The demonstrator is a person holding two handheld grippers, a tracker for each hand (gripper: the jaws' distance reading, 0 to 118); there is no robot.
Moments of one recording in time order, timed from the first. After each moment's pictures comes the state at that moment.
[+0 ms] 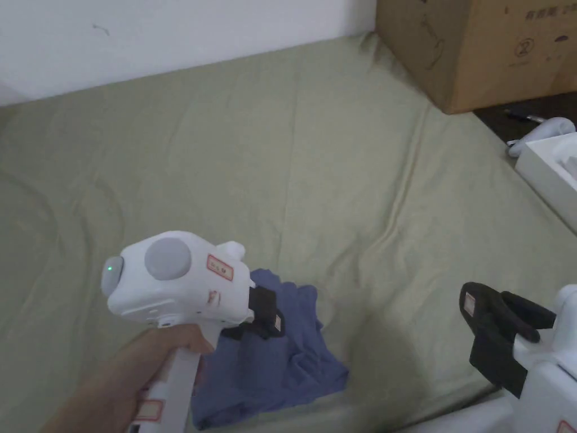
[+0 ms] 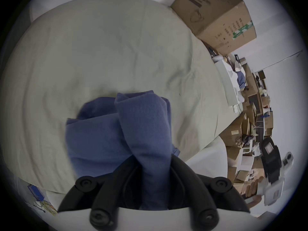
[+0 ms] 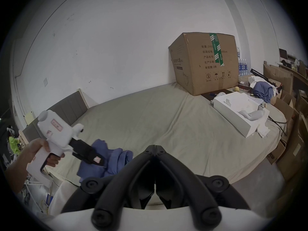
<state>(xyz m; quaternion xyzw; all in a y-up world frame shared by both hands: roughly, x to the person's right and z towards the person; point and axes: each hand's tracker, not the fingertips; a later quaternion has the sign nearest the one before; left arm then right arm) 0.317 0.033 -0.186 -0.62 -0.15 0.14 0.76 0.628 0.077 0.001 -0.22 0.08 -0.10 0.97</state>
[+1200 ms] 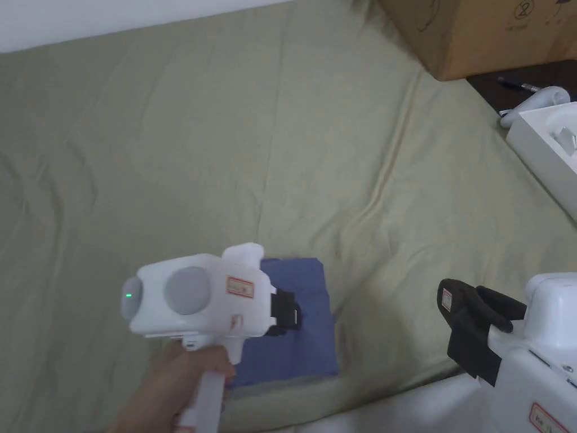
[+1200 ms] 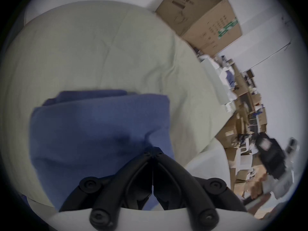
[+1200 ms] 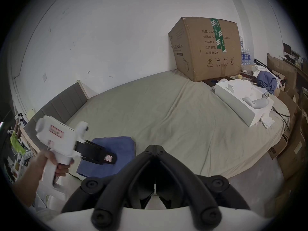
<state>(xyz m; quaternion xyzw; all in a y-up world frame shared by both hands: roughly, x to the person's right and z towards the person) 0.360 -0.016 -0.161 -0.58 -0.18 0.14 0.78 0.636 0.053 -0.013 -0.28 0.09 -0.11 0.95</state>
